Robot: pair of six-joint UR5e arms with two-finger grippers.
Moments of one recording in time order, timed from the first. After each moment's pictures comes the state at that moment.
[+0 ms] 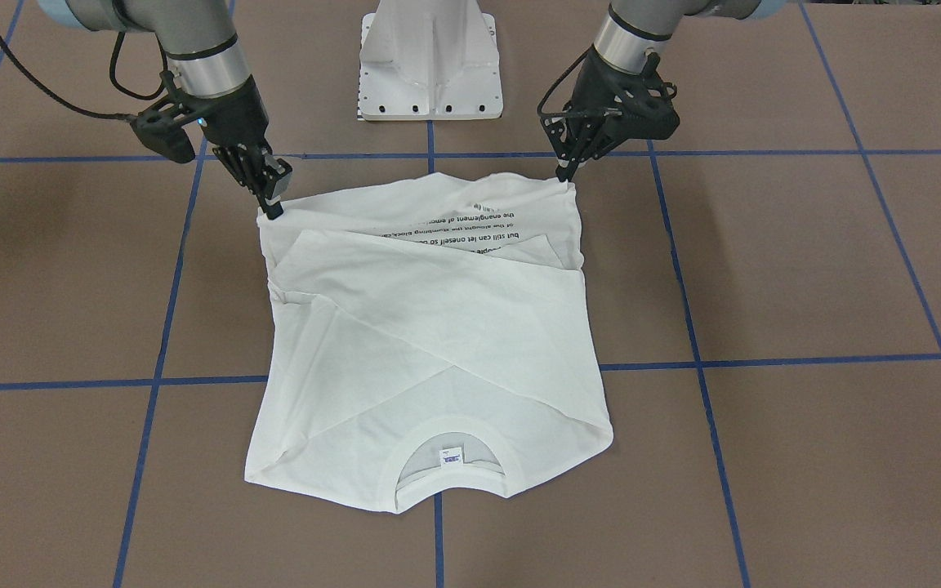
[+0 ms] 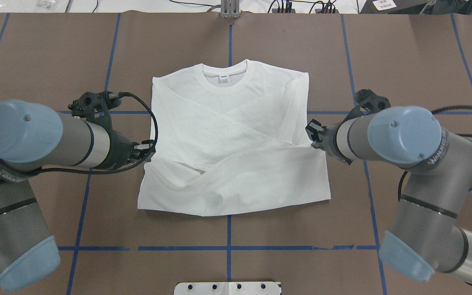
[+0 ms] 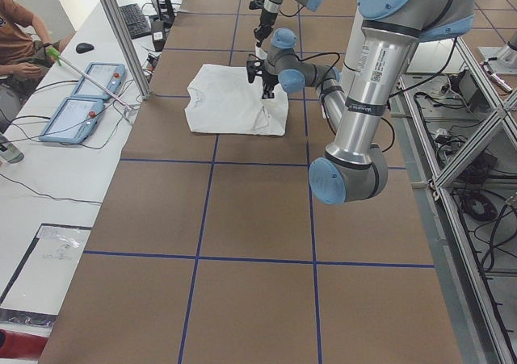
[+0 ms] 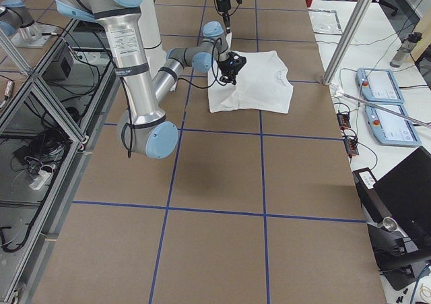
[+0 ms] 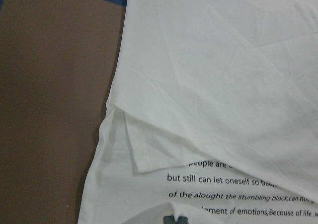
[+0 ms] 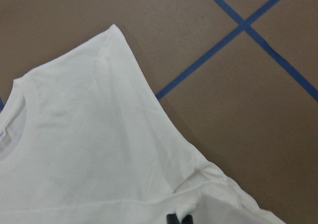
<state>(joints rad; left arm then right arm) -0.61 -1.93 -2.07 -1.74 -1.82 -1.41 0.62 -1.21 2.01 -1.49 1.70 1.82</state>
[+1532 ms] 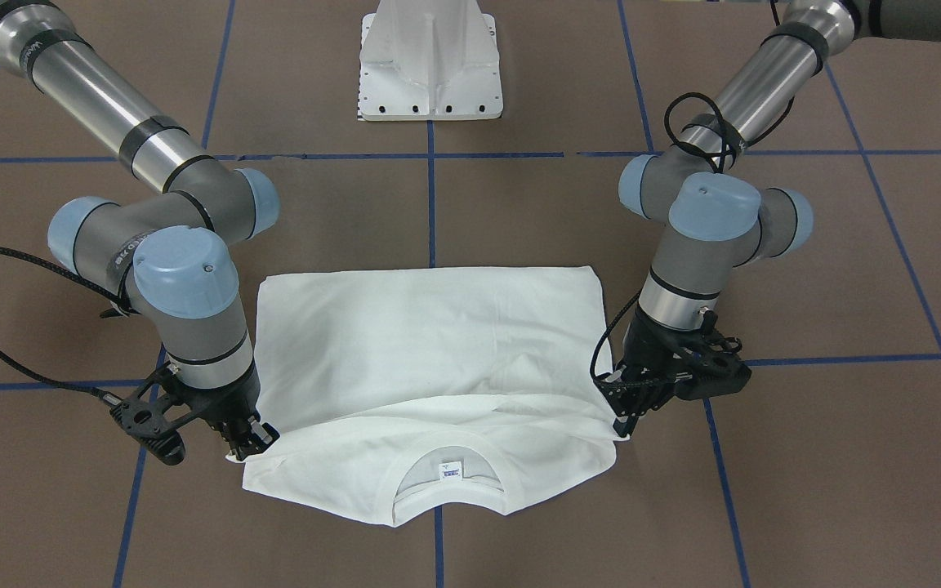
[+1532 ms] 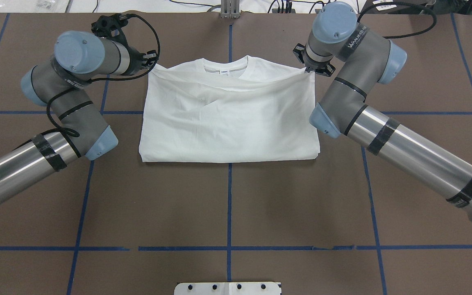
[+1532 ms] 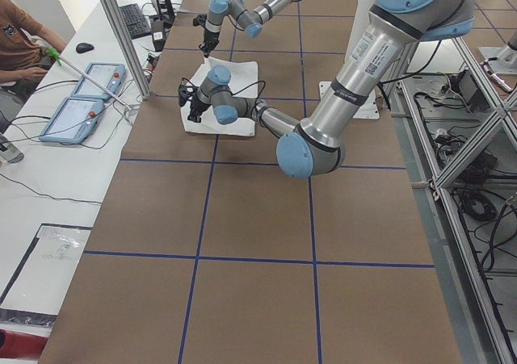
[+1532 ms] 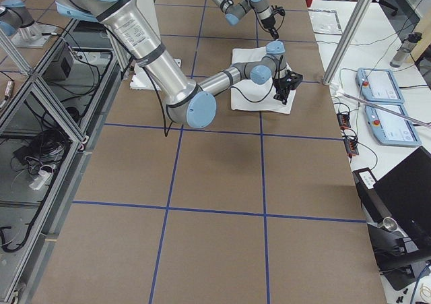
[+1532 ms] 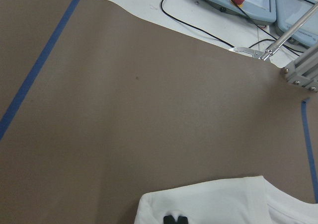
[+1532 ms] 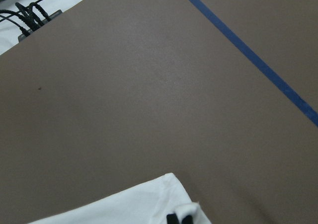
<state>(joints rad) -0.81 -2.21 -1.25 -2.32 -1.69 -1.35 0.83 -0.82 1.21 -1.25 1.77 1.62</state>
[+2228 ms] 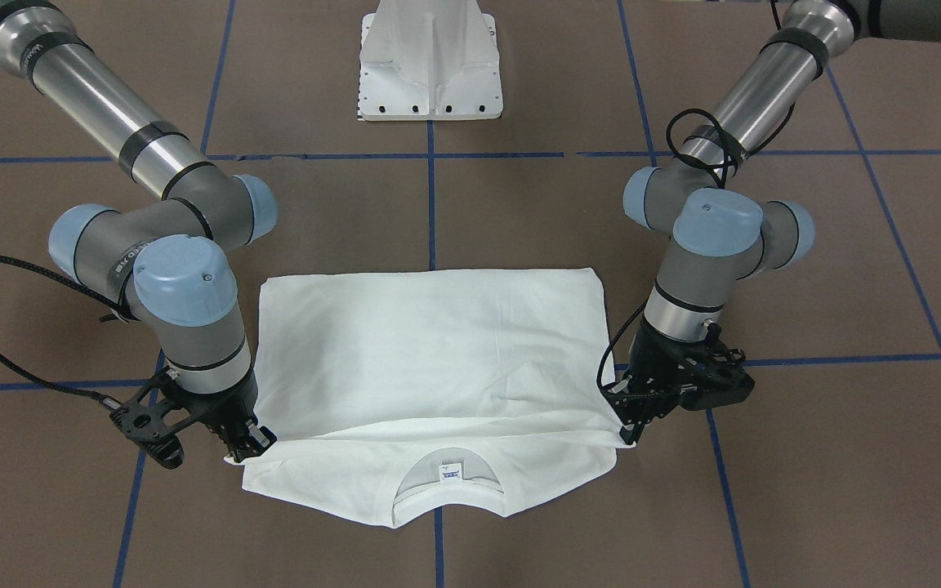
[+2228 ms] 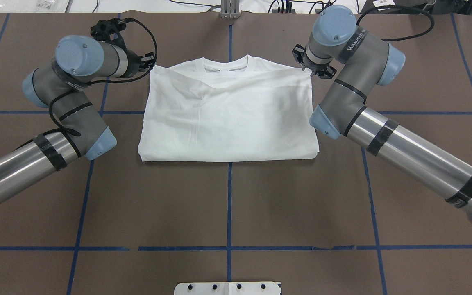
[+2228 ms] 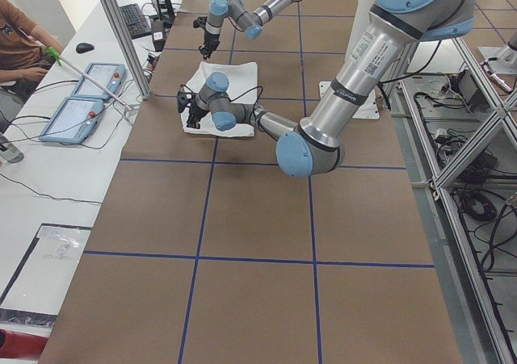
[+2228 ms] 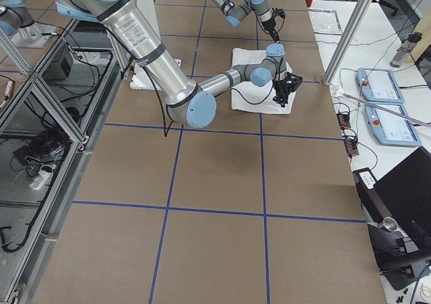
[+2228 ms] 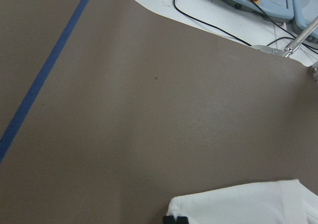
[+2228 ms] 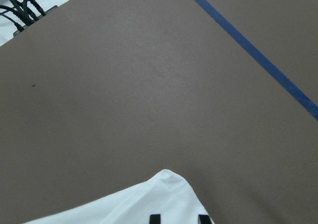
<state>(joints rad) -0.81 -2.21 -1.22 -2.35 -1.69 -1.35 0.83 -0.82 1.19 -1.21 1.77 1.62</state>
